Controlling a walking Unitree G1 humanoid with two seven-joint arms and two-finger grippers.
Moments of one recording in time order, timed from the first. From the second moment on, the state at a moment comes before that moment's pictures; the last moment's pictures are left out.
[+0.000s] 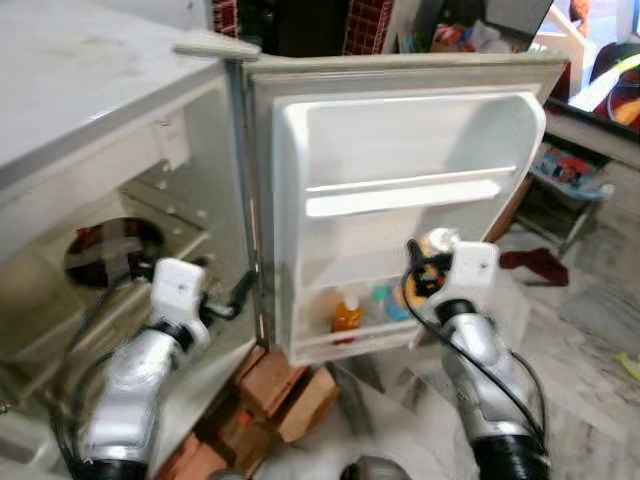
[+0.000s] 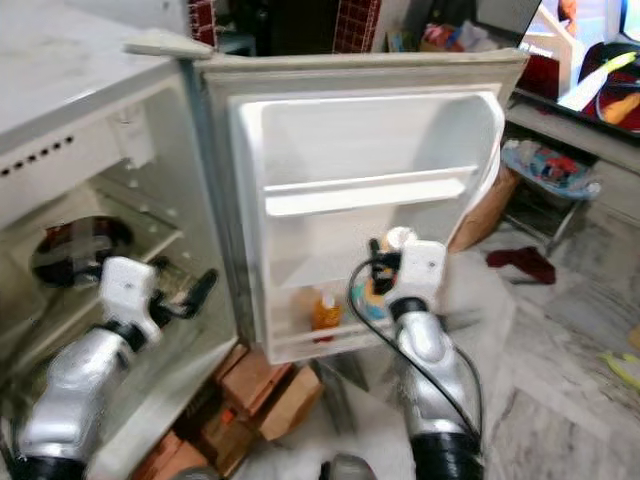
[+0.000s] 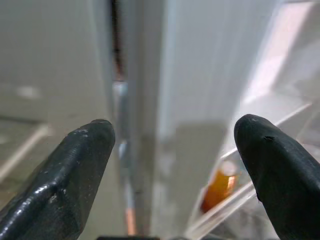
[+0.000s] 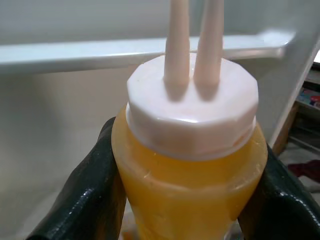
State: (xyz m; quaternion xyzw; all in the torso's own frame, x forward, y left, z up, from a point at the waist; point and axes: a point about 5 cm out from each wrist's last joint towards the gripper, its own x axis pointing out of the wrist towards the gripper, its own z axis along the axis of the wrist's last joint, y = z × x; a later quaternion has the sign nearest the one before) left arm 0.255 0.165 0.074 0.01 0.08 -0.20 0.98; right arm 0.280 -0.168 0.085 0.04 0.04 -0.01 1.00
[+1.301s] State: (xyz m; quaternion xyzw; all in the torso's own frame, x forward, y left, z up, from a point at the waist) left arm 0.255 0.182 0.072 0.06 0.09 -0.12 0.99; right arm 0.274 -0.134 0.093 0.10 0.01 0.09 0.99
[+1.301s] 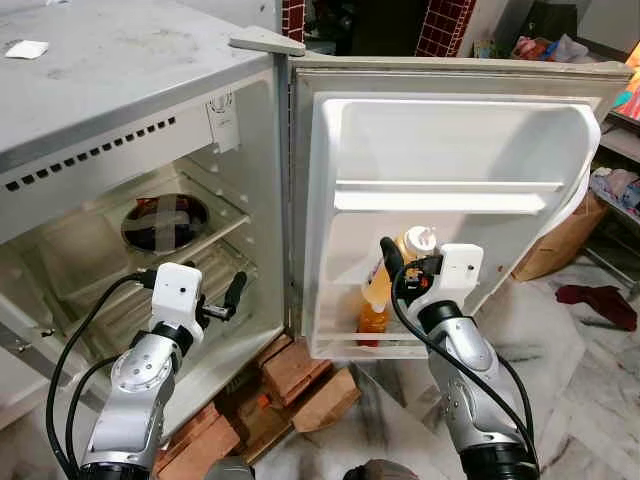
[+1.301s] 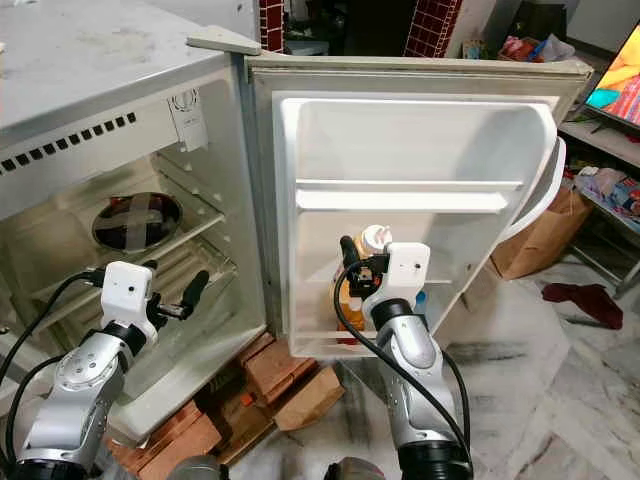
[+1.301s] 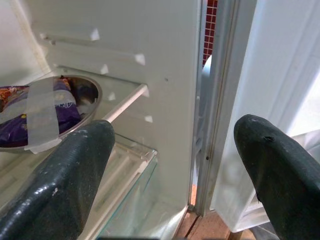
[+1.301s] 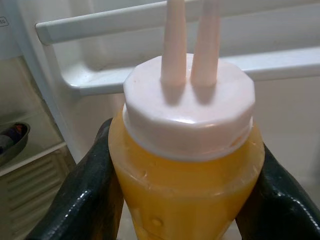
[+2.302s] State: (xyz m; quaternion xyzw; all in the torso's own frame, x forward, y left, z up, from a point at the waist) left arm 0.265 0.186 0.072 0.06 0.10 -0.12 0.99; right arm 0.280 -0.142 0.114 0.09 -0.02 0.09 0.99
